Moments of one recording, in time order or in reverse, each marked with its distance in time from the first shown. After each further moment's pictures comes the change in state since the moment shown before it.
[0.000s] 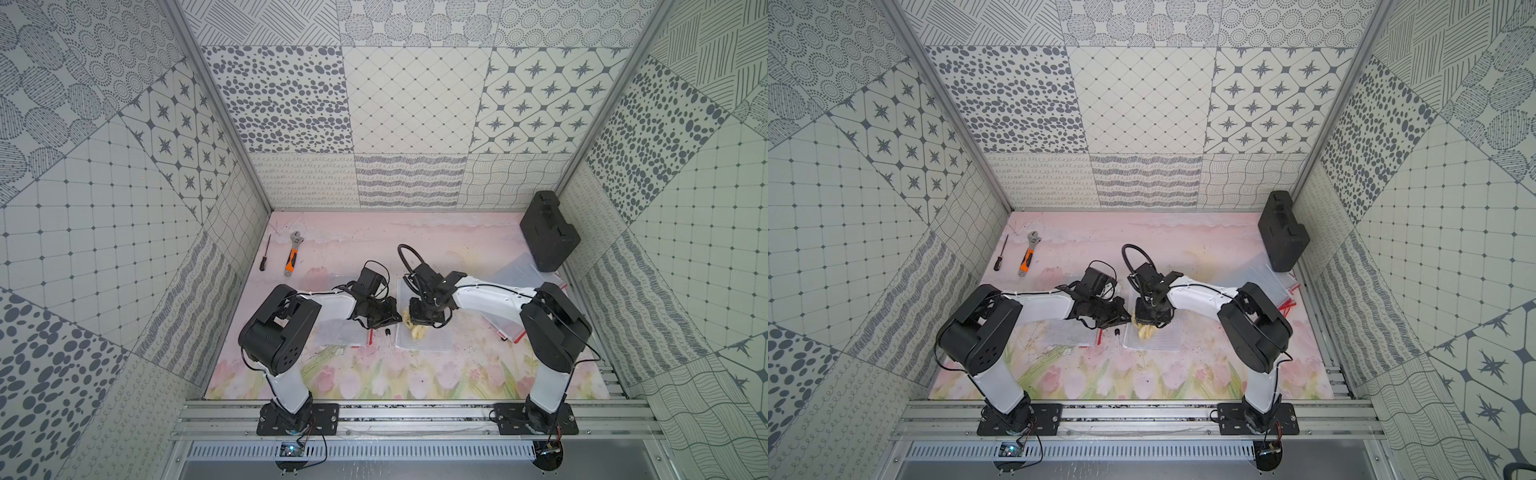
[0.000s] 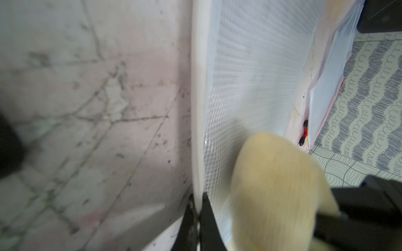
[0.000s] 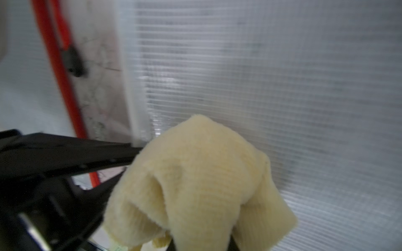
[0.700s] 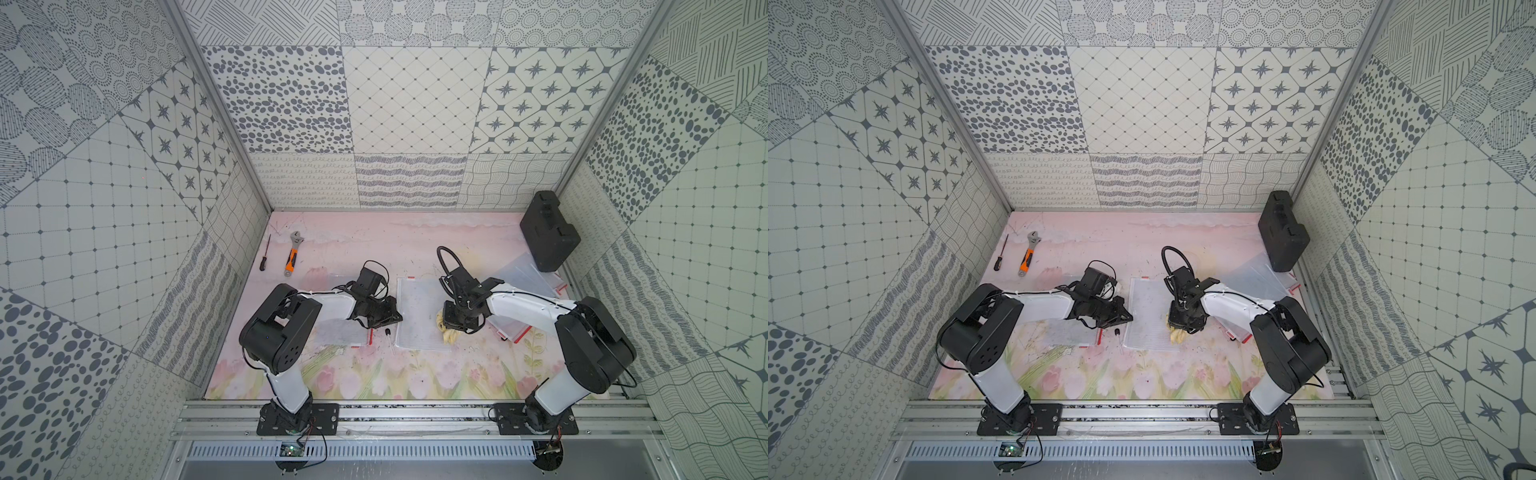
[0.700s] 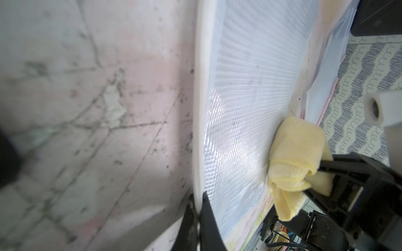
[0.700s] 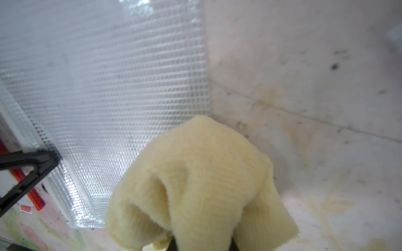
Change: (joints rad) left arm 0.005 0.010 -0.002 0.027 0.016 -0.009; right arm -0.167 -0.234 -0.287 -0.047 0.049 -0.013
